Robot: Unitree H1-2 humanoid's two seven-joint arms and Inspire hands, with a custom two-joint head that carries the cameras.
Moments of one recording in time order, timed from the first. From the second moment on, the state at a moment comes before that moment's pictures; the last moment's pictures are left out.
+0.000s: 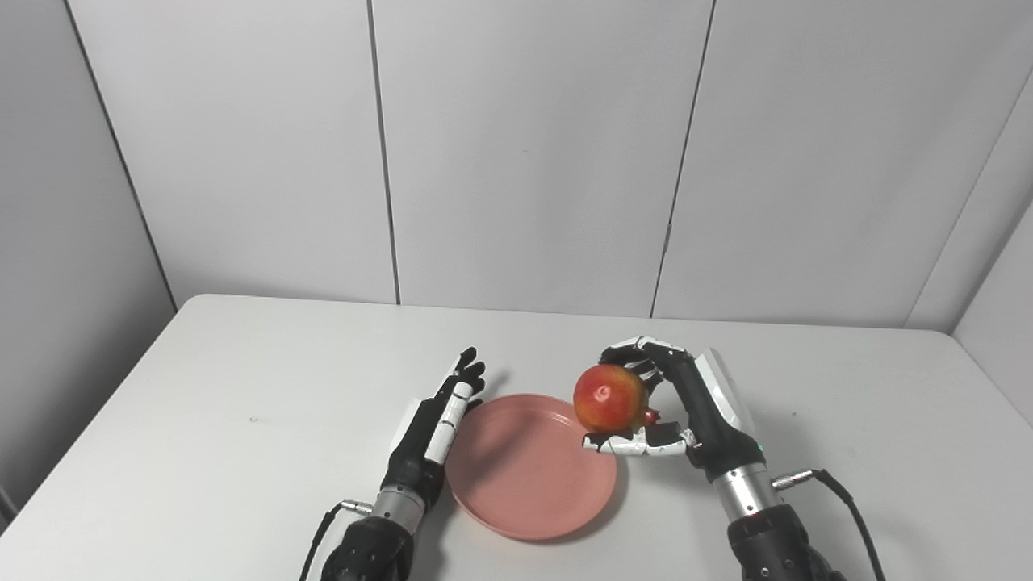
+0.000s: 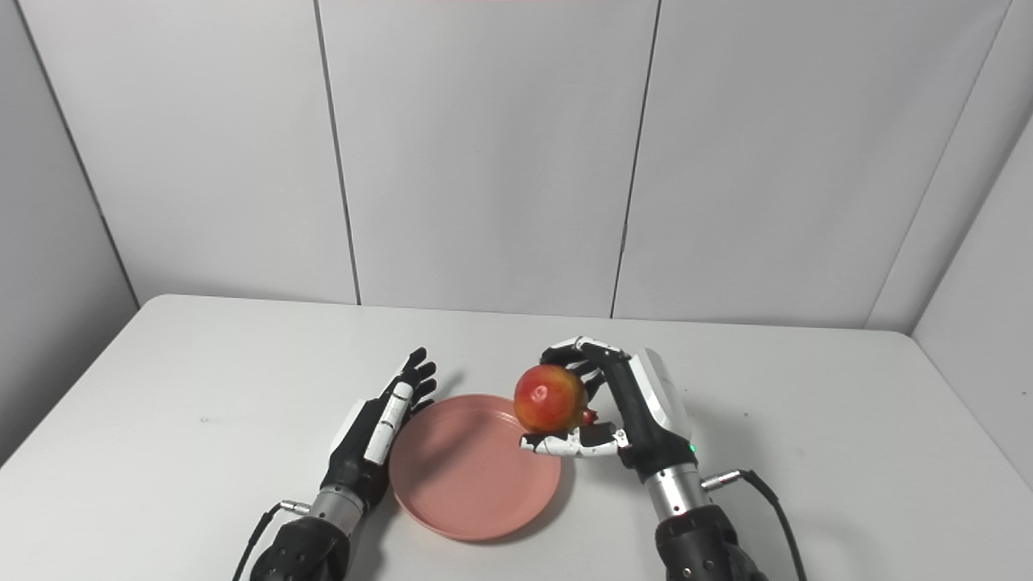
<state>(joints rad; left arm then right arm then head) -0.33 -0.02 -0.07 0.36 -0.01 -0.07 -0.09 -0.35 -0.12 0.23 0.12 -0.44 -0.17 -0.05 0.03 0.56</state>
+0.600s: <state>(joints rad) -0.33 -0.02 -0.08 0.36 -0.01 -0.08 -0.08 -0.39 -0.09 0.32 0.23 -0.55 -0.17 -0.03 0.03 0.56</state>
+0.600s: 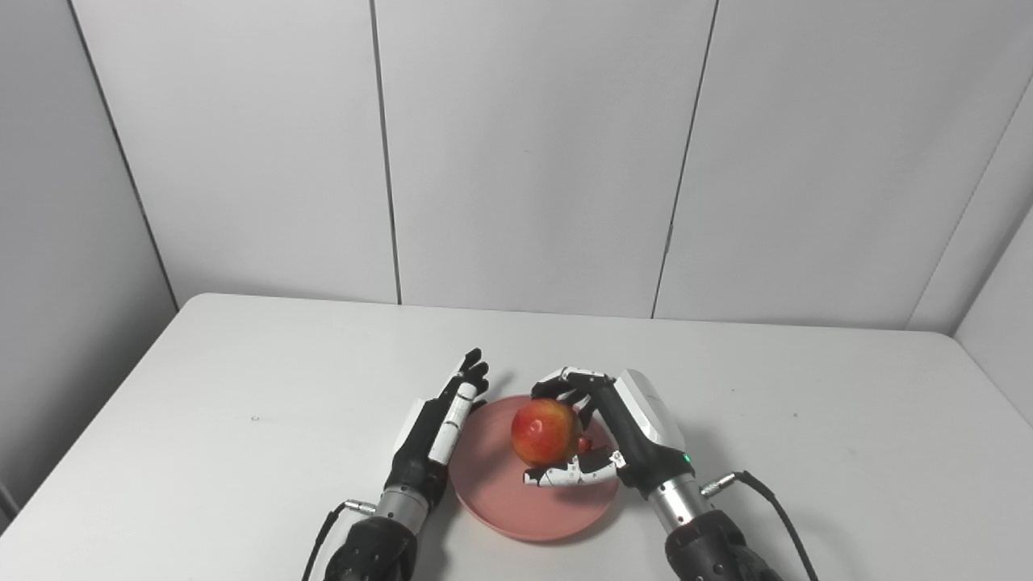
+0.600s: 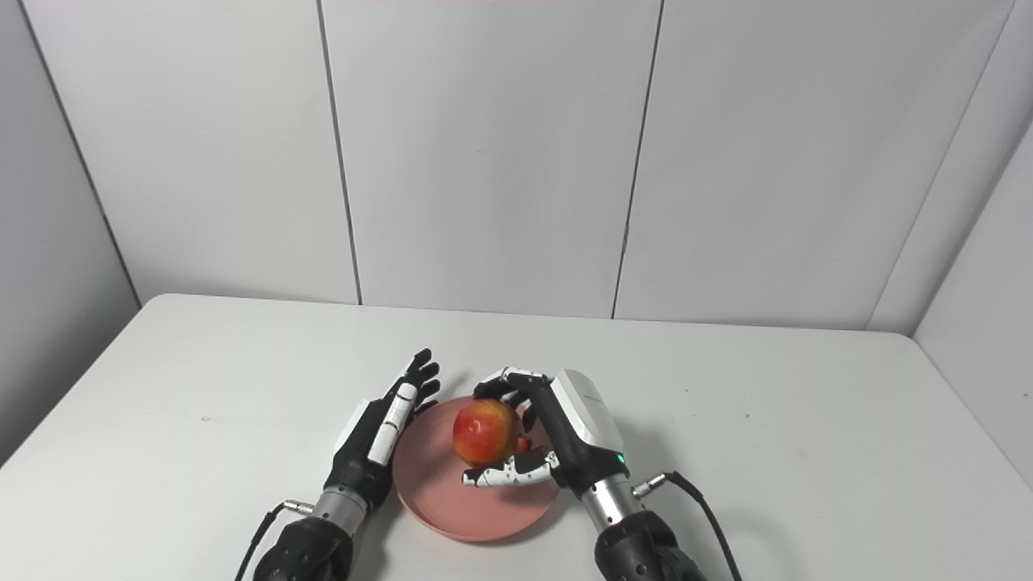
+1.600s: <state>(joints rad) -0.33 -0.02 -0.09 0.36 0.02 -0.09 -0.08 -0.45 -0.15 0.41 0.35 -0.70 -0.24 -0.07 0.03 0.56</state>
